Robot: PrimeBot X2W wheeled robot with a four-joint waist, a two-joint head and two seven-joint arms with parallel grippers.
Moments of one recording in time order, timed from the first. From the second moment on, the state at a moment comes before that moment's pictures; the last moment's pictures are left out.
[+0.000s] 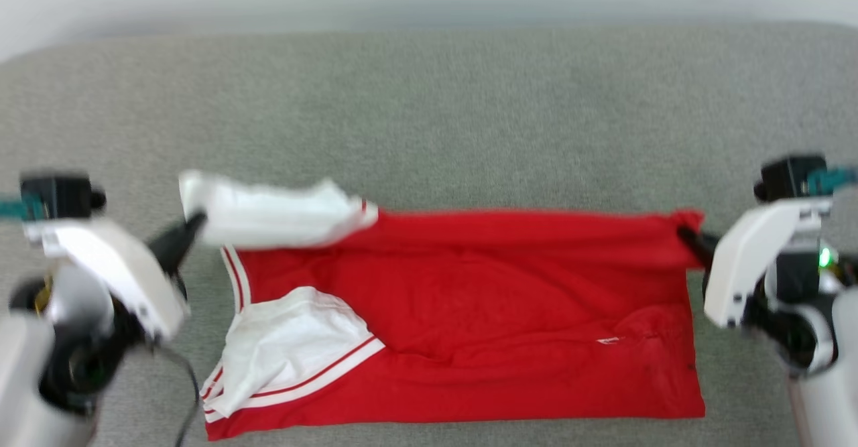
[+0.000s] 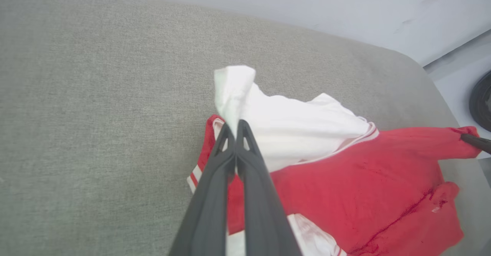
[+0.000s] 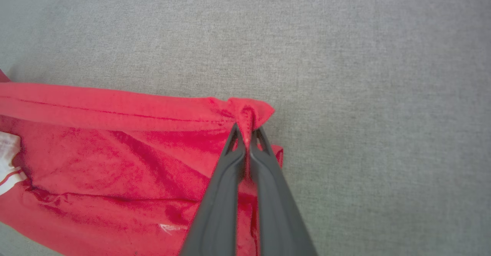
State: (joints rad) left arm -0.38 0.62 -0.25 0.12 -1.02 -0.02 0.41; right arm -0.40 -0.22 0.01 0.20 0.42 0.13 0.72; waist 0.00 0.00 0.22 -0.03
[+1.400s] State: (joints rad) left arm -0.09 0.42 -0.32 -0.05 -0.55 0.22 -0.24; right arm -0.10 -0.21 -0.21 0.13 0.45 0.13 0.81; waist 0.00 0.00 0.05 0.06
